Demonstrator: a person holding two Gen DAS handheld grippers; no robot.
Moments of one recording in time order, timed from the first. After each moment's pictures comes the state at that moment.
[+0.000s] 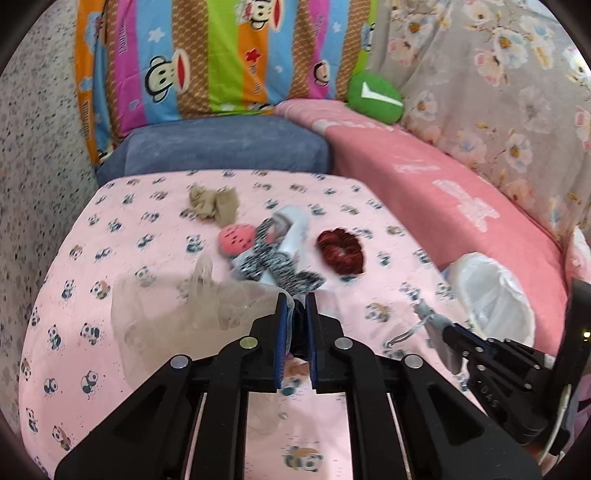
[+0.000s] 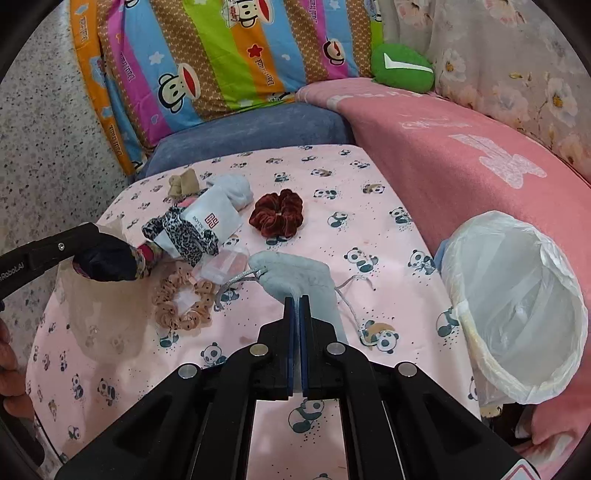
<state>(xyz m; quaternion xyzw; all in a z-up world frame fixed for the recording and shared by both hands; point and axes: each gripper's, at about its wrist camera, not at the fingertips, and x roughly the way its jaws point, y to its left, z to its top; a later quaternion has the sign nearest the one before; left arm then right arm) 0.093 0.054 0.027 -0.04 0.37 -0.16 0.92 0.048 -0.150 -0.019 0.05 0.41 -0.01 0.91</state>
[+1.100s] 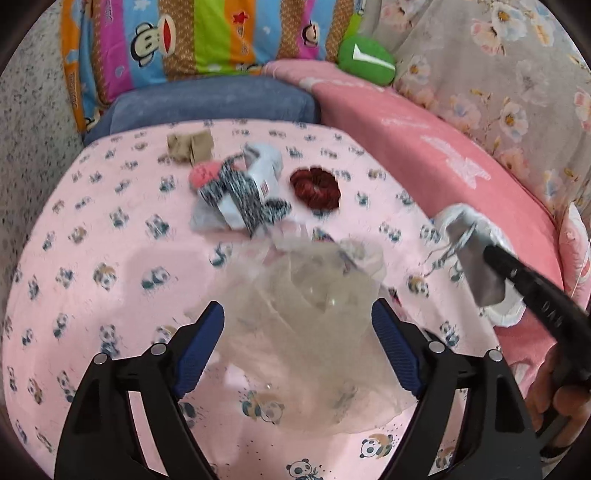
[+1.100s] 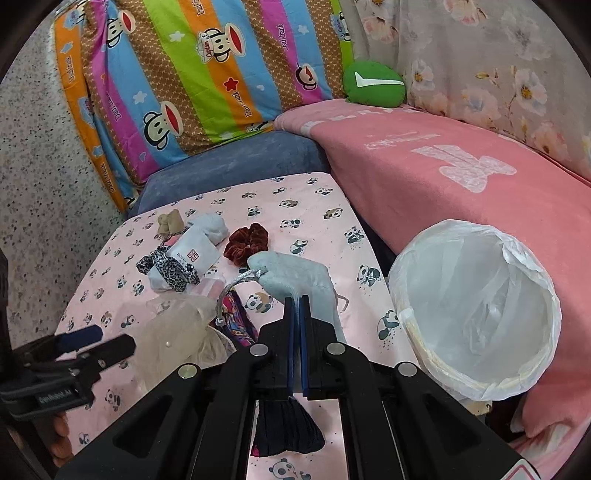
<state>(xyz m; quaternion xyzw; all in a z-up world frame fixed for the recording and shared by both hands) 0.065 0.025 -0.020 -0.03 0.45 -0.17 0.88 0.021 -0.193 0.008 0.09 0.37 -0.03 0.92</state>
